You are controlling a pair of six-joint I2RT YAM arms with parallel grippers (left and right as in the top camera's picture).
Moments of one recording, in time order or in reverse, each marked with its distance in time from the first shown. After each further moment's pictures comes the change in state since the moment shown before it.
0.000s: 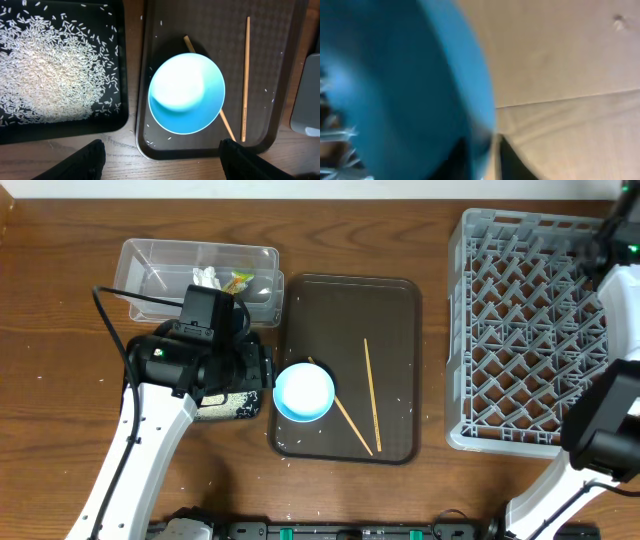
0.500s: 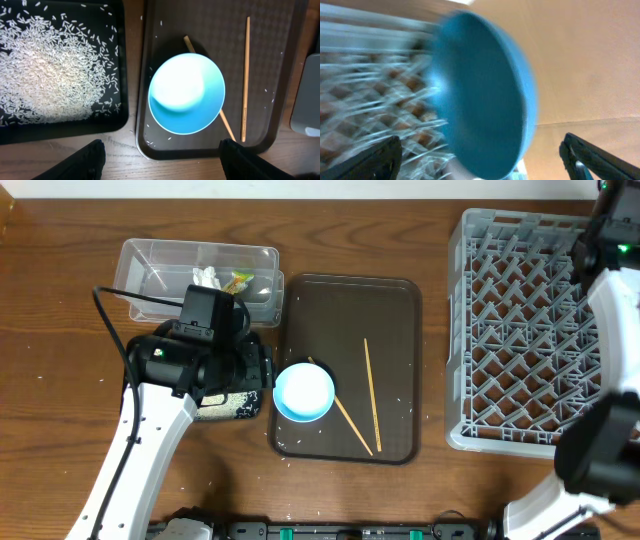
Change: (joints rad) left arm 0.000 0.000 0.000 0.001 0.000 0.000; right arm 0.092 -0.179 -0.027 -0.198 -0.335 0.156
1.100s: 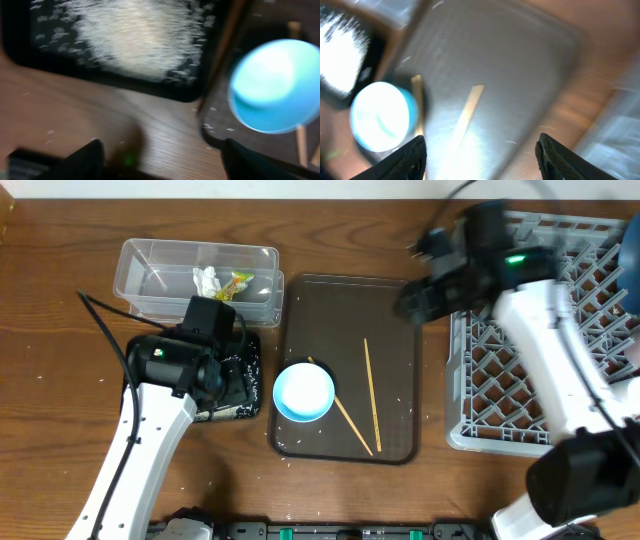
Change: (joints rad) left arm 0.002 0.000 -0.001 -0.210 -0.324 -0.189; right arm 0.479 -0.053 -0.076 -0.426 -0.977 0.282
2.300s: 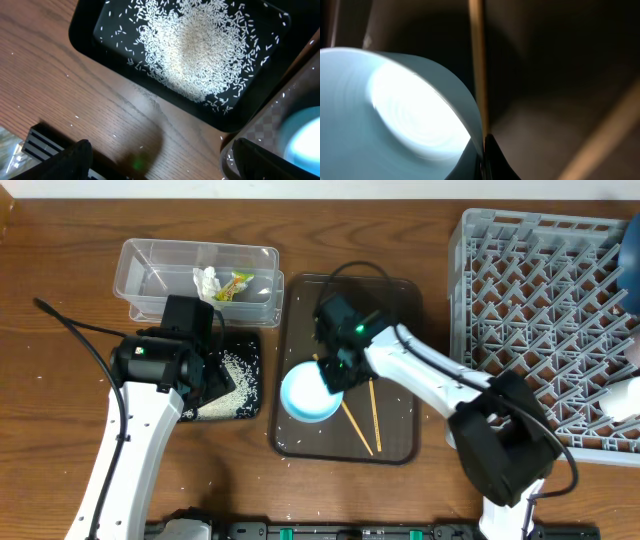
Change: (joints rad) left arm 0.098 0.000 0.000 -0.011 -0.106 -0.126; right arm 0.380 0.200 -0.167 0.159 0.224 0.375
